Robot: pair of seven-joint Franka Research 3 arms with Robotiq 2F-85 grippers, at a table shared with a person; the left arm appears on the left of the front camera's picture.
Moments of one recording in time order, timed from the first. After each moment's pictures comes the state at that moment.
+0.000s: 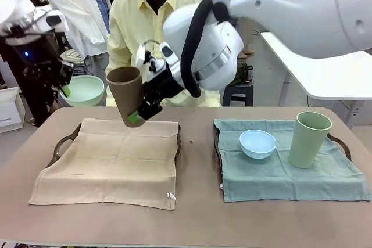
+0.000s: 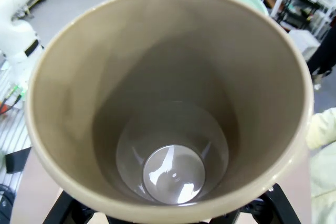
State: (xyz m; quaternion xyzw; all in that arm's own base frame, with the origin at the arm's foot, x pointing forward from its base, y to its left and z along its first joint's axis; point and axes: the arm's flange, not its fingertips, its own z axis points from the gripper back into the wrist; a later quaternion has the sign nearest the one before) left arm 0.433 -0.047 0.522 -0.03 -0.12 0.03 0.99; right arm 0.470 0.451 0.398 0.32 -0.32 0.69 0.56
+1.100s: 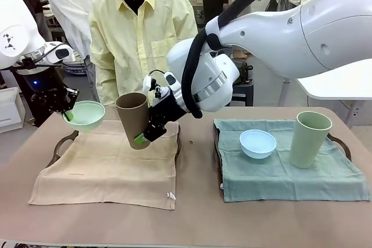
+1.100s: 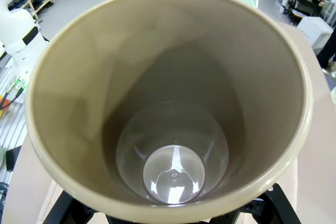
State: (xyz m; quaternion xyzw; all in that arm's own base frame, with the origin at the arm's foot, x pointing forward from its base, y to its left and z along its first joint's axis) left arm 0.442 -0.036 0.464 -0.04 -0.08 0.04 1.00; right arm 0.478 0.449 0.338 0.35 -0.29 0.68 0.58
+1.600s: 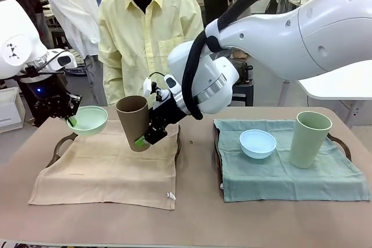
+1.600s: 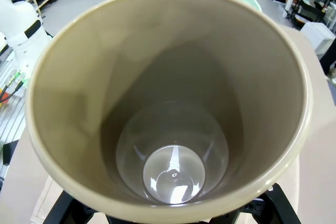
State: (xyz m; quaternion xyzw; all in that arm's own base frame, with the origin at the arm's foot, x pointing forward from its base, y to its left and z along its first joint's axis) left arm 0.442 -0.037 0.441 -0.05 -0.08 0.04 0.99; right arm 0.478 0.449 0.329 0.34 -0.29 0.69 0.56
